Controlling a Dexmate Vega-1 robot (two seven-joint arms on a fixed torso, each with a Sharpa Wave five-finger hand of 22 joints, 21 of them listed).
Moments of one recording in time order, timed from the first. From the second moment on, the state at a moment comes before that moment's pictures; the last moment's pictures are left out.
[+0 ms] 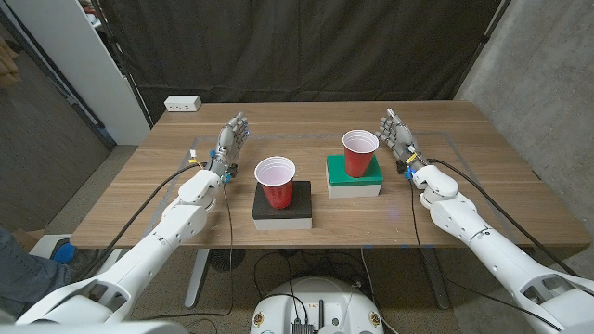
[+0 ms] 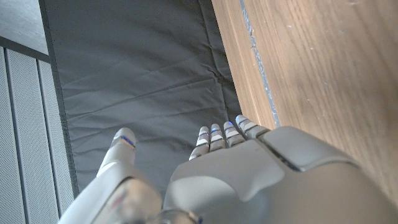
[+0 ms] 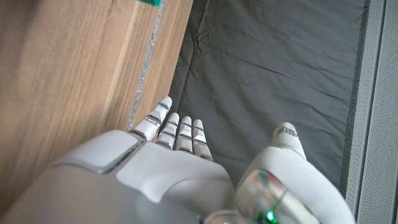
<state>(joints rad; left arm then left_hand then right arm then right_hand) 0.87 0.51 0.35 -1.31 -0.65 -0.31 -0.01 0.05 -0.06 0.57 -0.16 0.17 0.03 0.06 0.18 0.17 -0.02 0.02 0.19 0.18 -0.05 -0.01 0.18 0.17 -0.04 -0.03 0.18 0.17 -0.83 -0.51 -0.37 -1.30 0.66 0.28 0.05 0.25 0.00 0.23 -0.12 0.19 0.08 0.12 0.18 0.18 0.09 0.08 0.18 0.19 0.01 0.05 0.19 0.44 0.24 0.03 0.19 0.17</state>
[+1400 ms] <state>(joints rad) 0.94 0.66 0.39 -1.58 -0.05 -0.09 0.51 0.30 -0.12 0.62 -0.18 0.20 0.28 0.04 0.23 0.17 0.24 -0.03 0.25 0.19 0.25 -0.04 0.22 0.17 0.23 -0.04 0.23 0.17 -0.88 -0.64 -0.47 -1.59 0.05 0.07 -0.40 0.44 0.00 0.29 -0.18 0.19 0.15 0.11 0.21 0.19 0.17 0.05 0.20 0.19 0.11 0.04 0.22 0.39 0.37 0.02 0.21 0.17</state>
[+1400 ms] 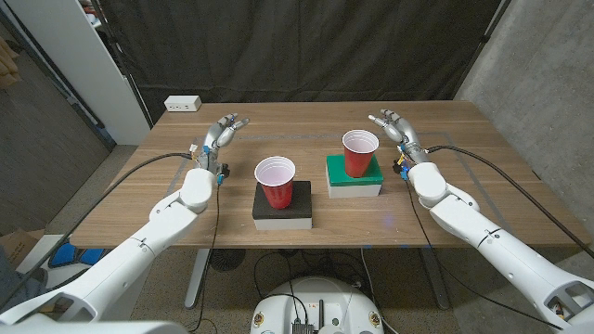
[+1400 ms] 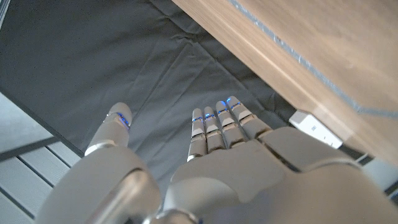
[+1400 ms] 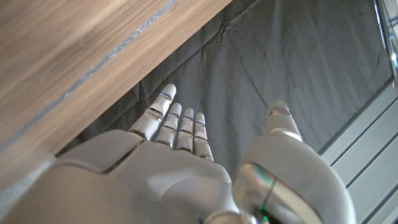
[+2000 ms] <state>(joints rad) 0.95 0.68 0.42 -1.63 0.10 0.01 0.58 0.31 -0.13 0.62 -0.18 0.20 0.29 0.03 0.22 0.18 0.24 -0.04 0.24 0.19 0.25 -0.04 0.21 0.17 0.22 -0.04 0.21 0.17 -0.88 -0.68 -0.51 -1.70 -0.14 -0.14 -0.45 0.46 -0.01 0.29 -0.18 0.19 0.14 0.12 0.21 0.19 0.17 0.06 0.20 0.19 0.11 0.05 0.22 0.39 0.37 0.02 0.21 0.17</state>
